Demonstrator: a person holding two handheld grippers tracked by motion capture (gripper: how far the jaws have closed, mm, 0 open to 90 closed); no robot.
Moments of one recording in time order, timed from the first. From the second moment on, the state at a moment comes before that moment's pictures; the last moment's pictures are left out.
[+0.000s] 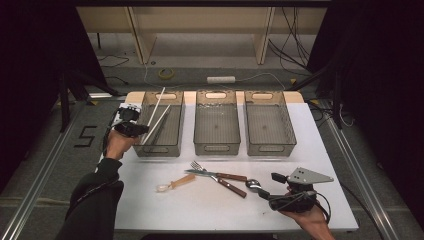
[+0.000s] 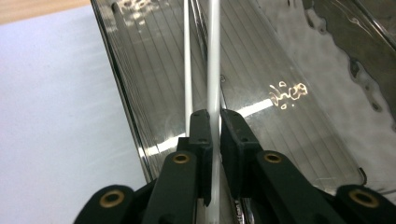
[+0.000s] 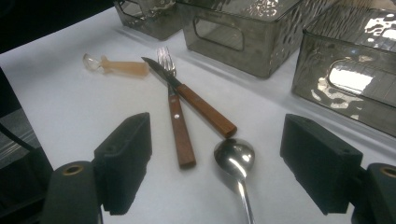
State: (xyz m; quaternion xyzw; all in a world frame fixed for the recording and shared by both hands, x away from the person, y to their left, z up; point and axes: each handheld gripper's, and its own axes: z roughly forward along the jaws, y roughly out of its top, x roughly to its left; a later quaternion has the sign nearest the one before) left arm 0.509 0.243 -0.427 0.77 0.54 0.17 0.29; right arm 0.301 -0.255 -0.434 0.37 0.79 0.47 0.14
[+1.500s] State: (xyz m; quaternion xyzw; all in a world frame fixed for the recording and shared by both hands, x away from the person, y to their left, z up) left arm 0.413 0.188 -0.383 0.85 0.40 0.13 0.33; right arm 0.301 -0.255 -0.434 0.37 0.79 0.47 0.14
